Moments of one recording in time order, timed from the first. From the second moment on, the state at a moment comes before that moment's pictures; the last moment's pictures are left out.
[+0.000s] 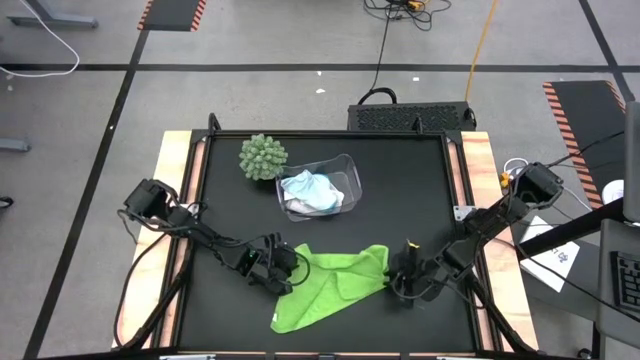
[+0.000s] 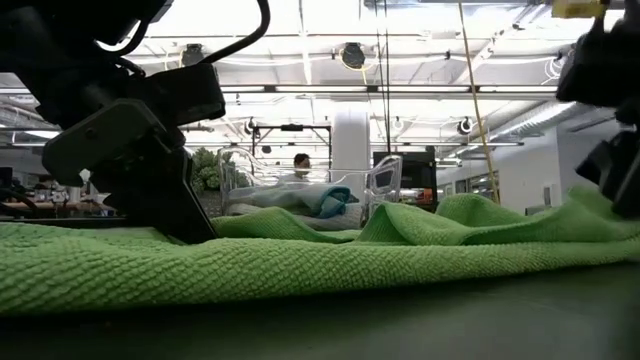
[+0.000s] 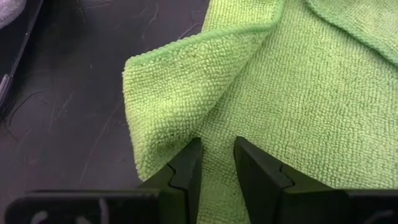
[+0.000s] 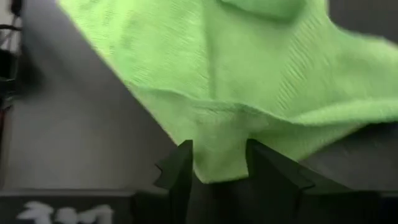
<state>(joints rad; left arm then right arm) -0.50 1.82 0.78 -0.11 -0.39 -0.66 0.74 1.43 0.47 0.05 0.42 1.02</state>
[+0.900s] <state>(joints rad) -0.49 1.81 0.78 -0.12 -0.38 -0.68 0.81 1.45 0.48 0.50 0.46 0.39</state>
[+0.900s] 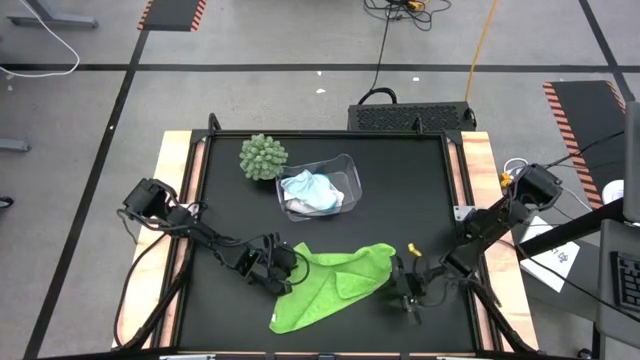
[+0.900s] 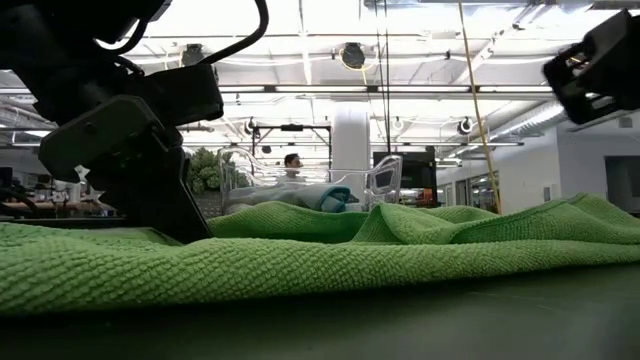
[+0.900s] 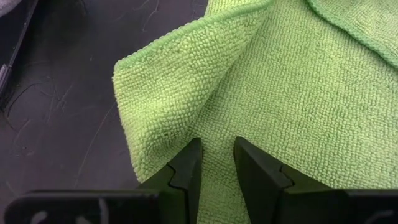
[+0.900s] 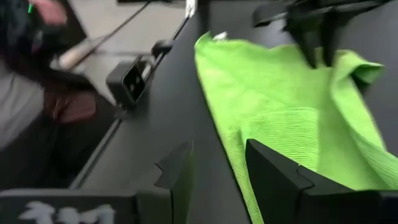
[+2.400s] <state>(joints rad) -0.46 1.81 0.78 -0.10 -0.36 -0.63 0.60 1.81 0.98 -0.16 0.26 0.30</state>
